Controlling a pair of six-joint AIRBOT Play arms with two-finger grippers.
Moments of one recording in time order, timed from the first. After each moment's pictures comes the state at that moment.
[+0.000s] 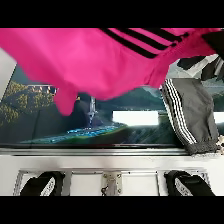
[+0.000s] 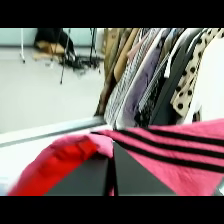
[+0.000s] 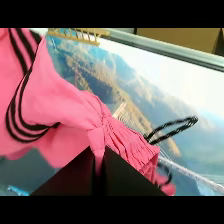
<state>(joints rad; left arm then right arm) 0.06 -0.77 1.79 0.84 -1.07 -1.40 0.04 -0.89 1.87 -0.98 1.34 1.38</state>
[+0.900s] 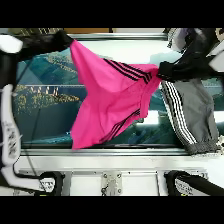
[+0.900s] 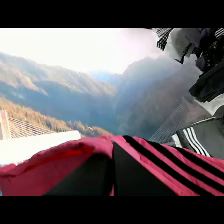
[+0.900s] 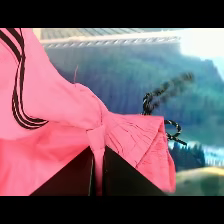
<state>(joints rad) -0.04 -1.63 1.89 0.84 -0.90 -1.37 0.08 -1.29 1.53 -1.20 1.16 1.71</state>
